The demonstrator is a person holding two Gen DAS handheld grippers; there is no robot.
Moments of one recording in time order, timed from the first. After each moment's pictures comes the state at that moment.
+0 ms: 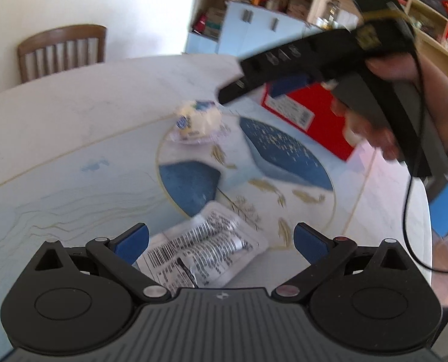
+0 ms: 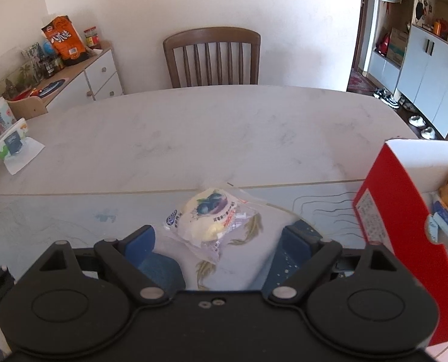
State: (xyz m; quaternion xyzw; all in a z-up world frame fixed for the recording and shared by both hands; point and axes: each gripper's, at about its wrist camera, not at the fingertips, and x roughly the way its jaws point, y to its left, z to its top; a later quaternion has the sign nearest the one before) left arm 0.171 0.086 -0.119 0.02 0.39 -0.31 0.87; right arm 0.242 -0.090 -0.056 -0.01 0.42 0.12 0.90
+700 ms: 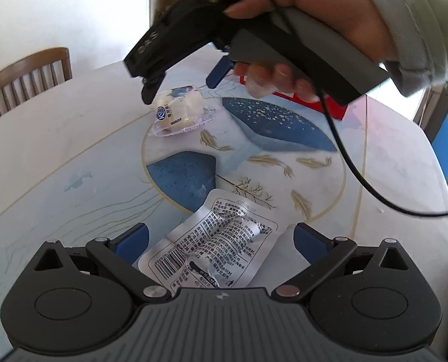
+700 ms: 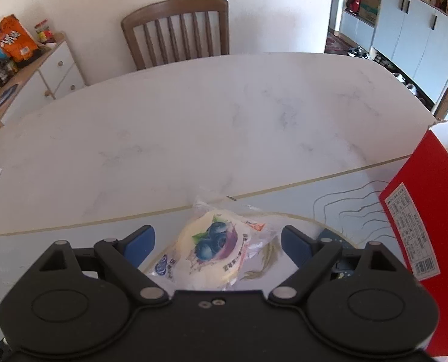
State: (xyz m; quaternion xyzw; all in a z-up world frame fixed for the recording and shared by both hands) left arm 0.180 0.078 -0.142 0.12 0.36 -0.36 0.85; right arm 0.310 -0.064 -0.094 0.03 0.48 0.05 0.88
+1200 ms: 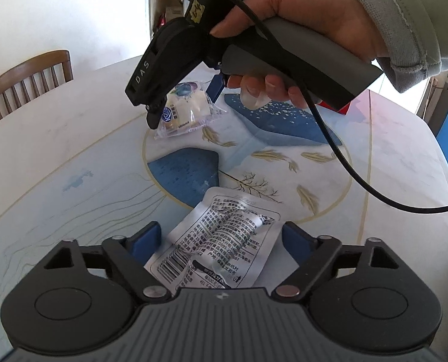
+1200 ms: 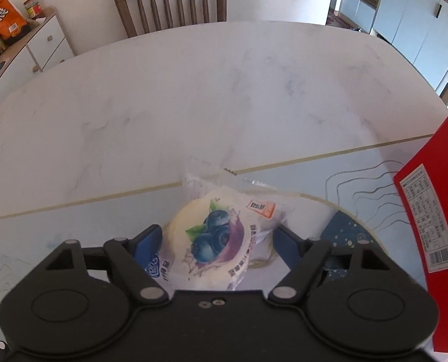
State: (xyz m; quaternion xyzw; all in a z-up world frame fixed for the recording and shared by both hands) left arm 0.180 0.077 -0.150 0.12 0.36 -0.35 0.86; right arm 0.321 -0.055 -0.120 0.01 0.53 0.05 0.85
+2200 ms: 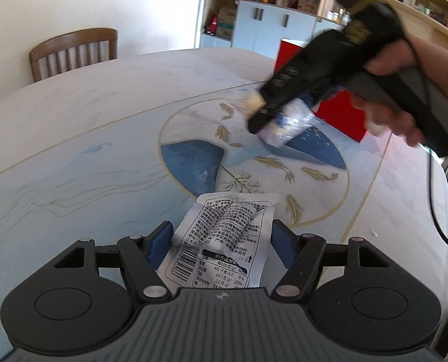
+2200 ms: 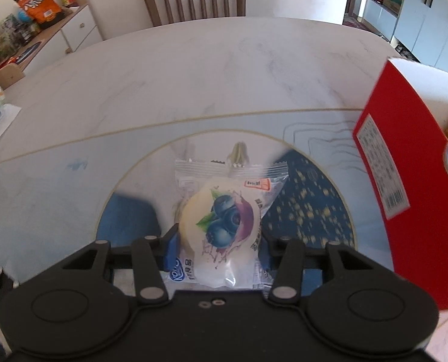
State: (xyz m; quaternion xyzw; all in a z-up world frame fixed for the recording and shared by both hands) left arm 0.147 0.080 -0.141 0.04 0.38 -0.26 0.89; right arm 0.240 -0.109 -0.096 0.00 0.52 0.11 0.84
